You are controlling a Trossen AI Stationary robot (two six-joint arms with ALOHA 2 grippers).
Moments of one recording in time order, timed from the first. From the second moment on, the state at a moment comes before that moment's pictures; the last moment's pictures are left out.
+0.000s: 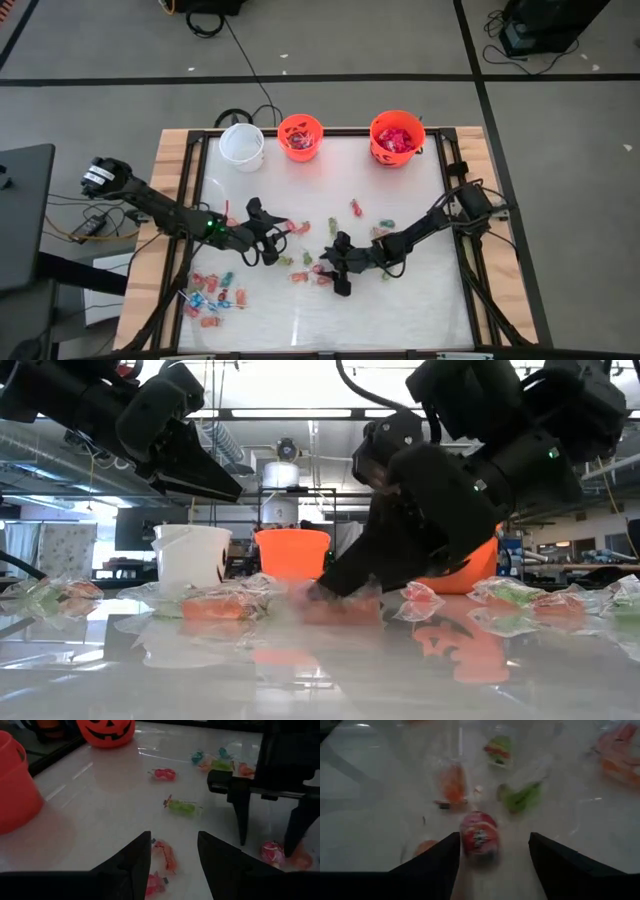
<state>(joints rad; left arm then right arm) -0.37 1.27 0.49 0.24 -0.66 -0.37 0.33 2.01 0.85 0.57 0.26 0.36</state>
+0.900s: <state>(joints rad) -0.37 1.26 0.49 0.29 -0.60 -0.32 0.18 2.01 0.85 0.69 -0.05 0.38</state>
